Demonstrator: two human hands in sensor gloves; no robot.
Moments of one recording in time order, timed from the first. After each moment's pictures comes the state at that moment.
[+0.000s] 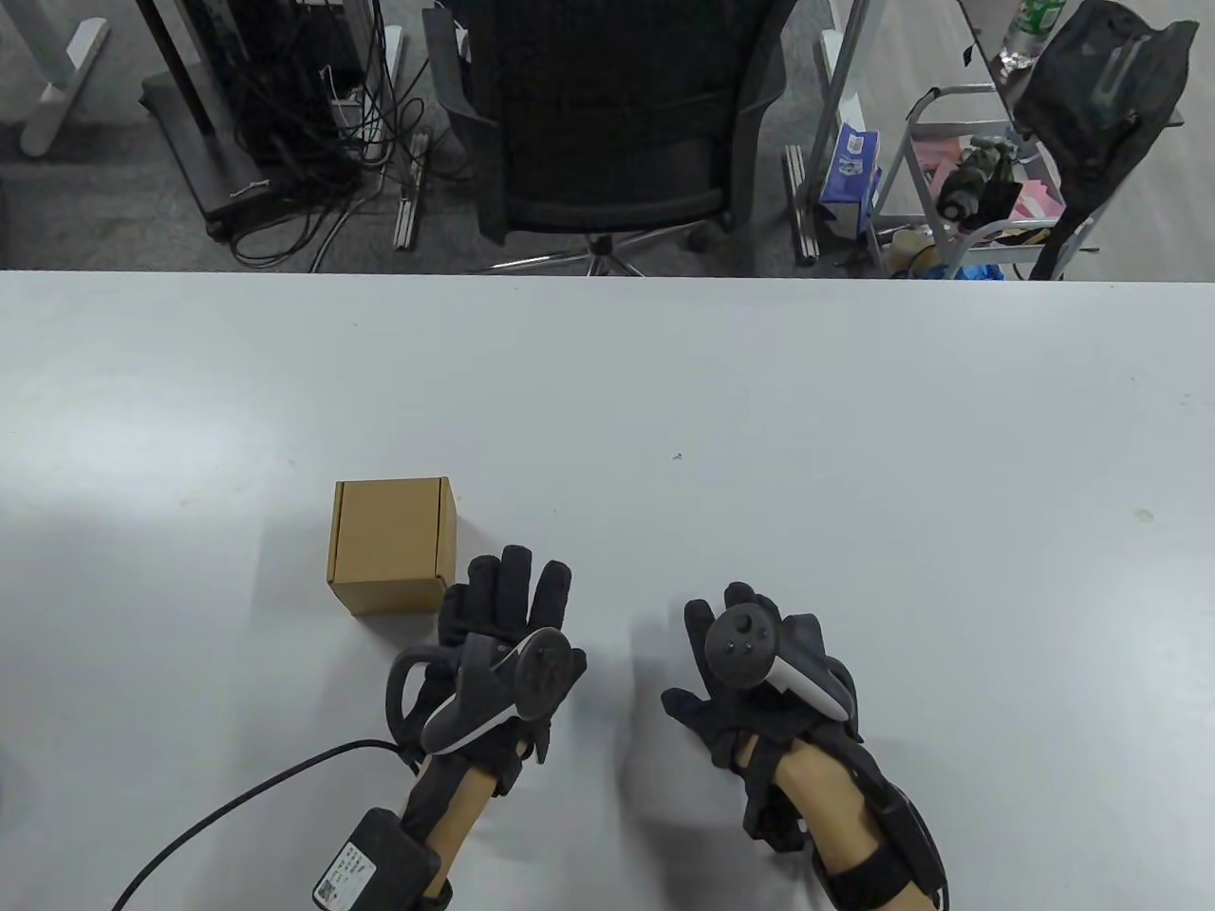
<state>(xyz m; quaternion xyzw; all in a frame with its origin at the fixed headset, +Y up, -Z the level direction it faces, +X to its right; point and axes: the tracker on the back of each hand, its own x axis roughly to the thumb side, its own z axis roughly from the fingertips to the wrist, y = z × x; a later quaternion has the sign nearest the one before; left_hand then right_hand) -0.122 -0.704 -0.196 -0.04 -0.10 0.00 0.99 0.123 -0.758 -0.206 0.07 0.29 0.94 0.17</state>
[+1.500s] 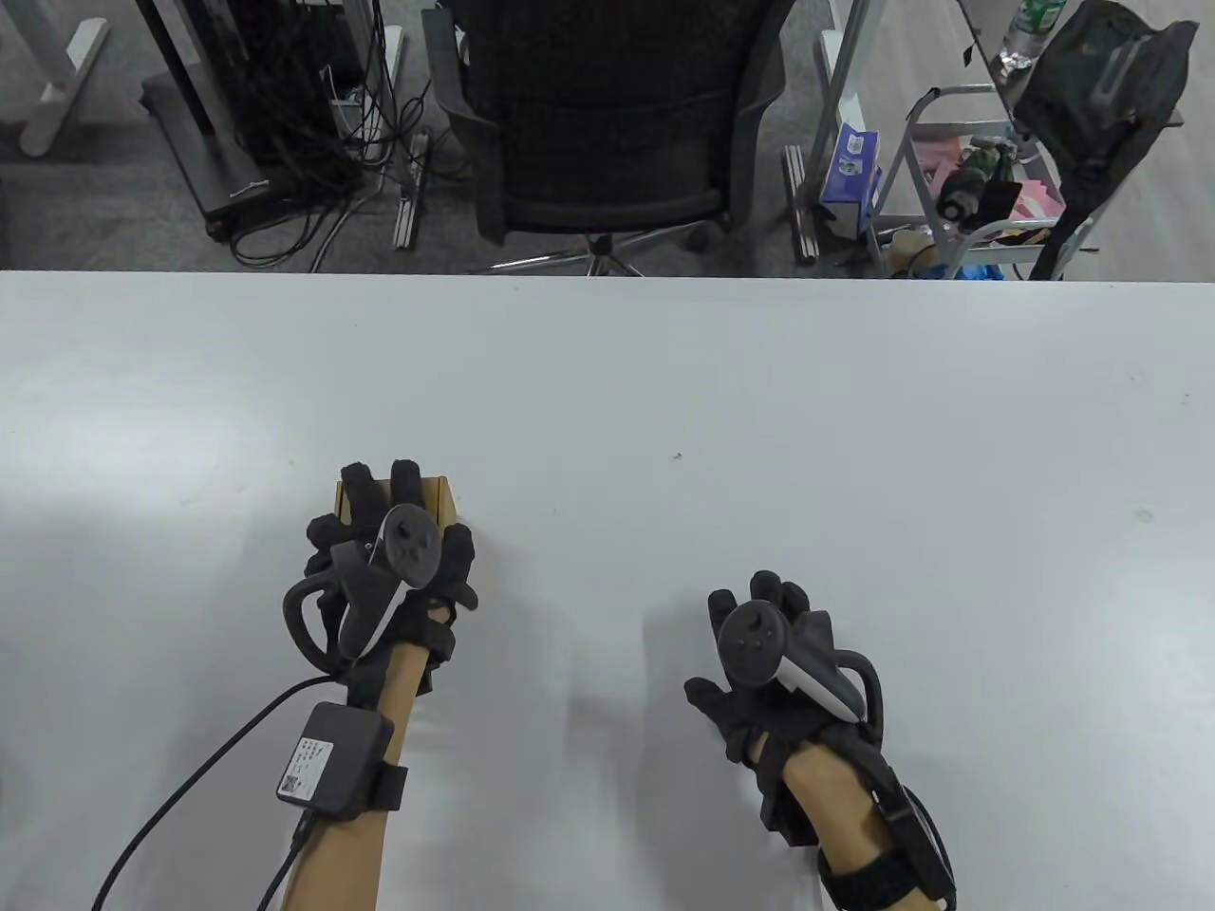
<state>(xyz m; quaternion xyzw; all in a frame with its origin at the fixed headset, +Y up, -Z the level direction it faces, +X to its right) -0.221 -0.711 -0.274 0.04 0.16 0.05 0.98 0.136 -0.745 -0.208 0.03 0.25 0.96 0.11</state>
